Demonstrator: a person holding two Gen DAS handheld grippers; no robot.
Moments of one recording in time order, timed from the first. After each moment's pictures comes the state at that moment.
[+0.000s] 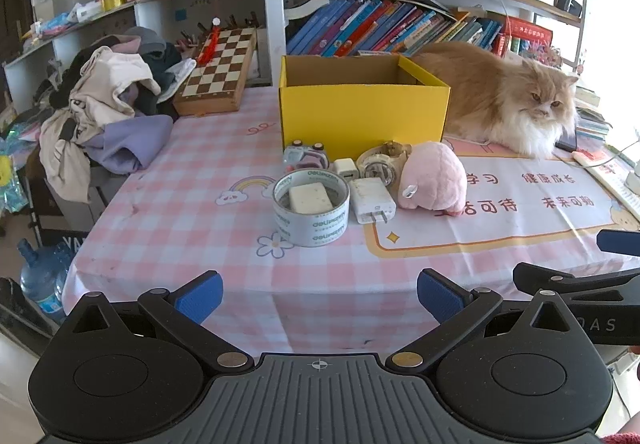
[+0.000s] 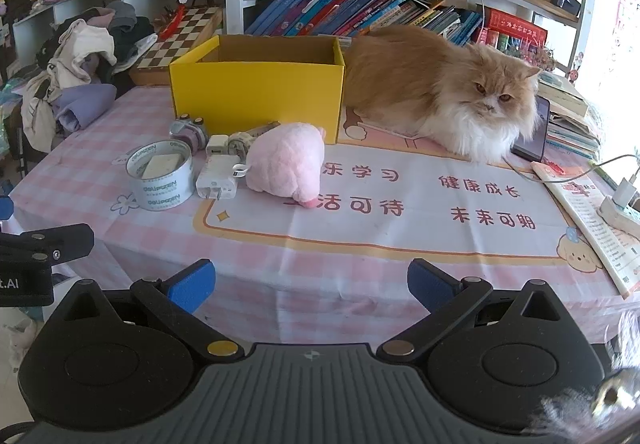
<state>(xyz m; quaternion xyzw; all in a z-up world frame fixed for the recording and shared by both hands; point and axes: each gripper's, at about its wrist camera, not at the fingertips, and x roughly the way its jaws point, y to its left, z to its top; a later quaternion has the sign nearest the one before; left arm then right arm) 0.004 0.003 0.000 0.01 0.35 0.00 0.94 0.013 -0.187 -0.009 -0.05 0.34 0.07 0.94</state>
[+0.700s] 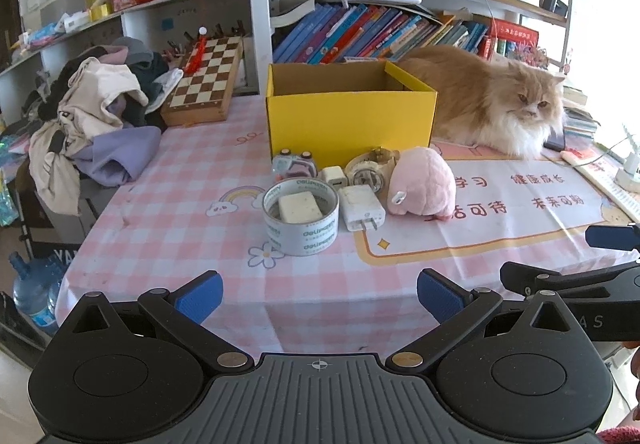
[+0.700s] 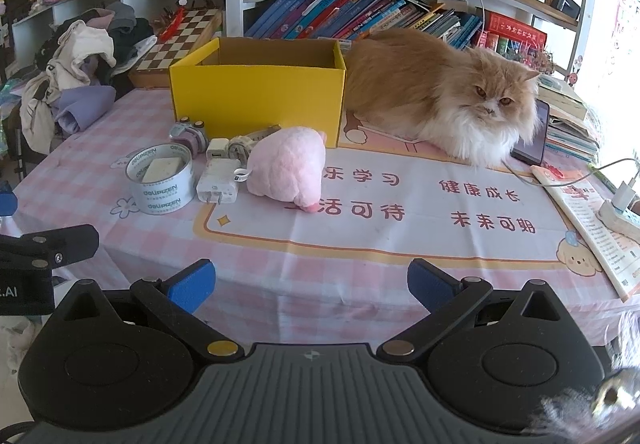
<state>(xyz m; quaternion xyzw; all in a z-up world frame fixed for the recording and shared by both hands) 0.005 0.003 0.003 0.02 0.34 -0.02 0.94 0.014 -0.182 -0.010 -0.05 0.34 0.07 0.94</state>
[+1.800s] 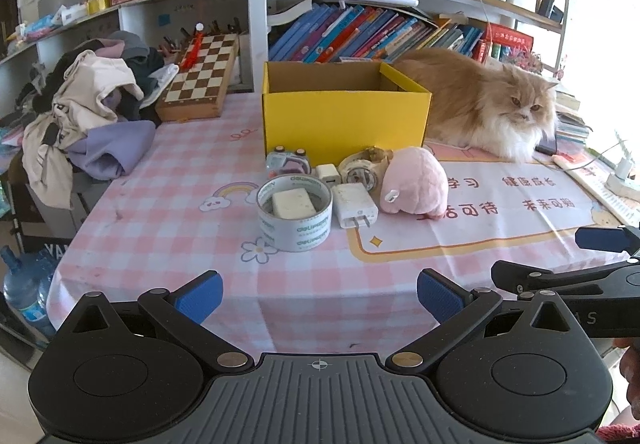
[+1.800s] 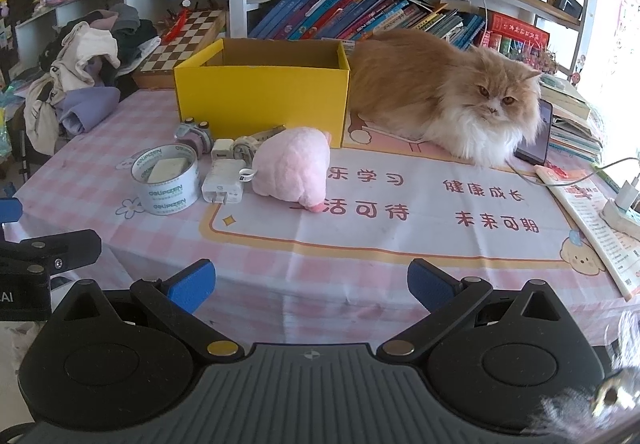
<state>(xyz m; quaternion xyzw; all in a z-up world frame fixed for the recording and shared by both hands) 0.000 0.006 0.001 0.00 0.34 -0.04 0.94 0.012 -0.181 -0.009 -0.05 0.34 0.07 0.94</state>
